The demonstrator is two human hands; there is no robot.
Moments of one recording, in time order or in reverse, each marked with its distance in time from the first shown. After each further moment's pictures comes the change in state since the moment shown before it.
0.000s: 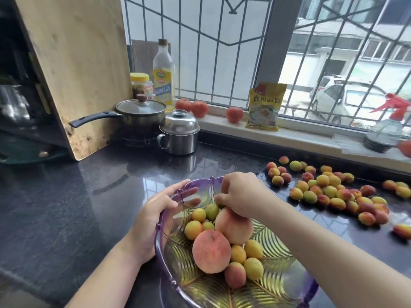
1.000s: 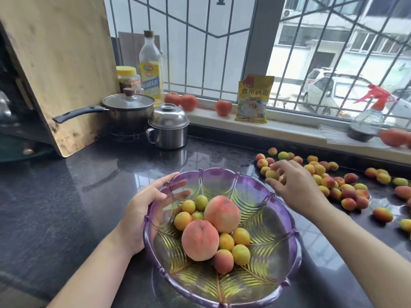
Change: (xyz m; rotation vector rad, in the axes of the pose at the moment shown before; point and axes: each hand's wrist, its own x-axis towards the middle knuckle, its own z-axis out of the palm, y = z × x) left_hand -0.001 0.000 0.001 0.010 -0.006 0.032; right_hand -0.023 0.141 -0.003 0.062 0.418 0.027
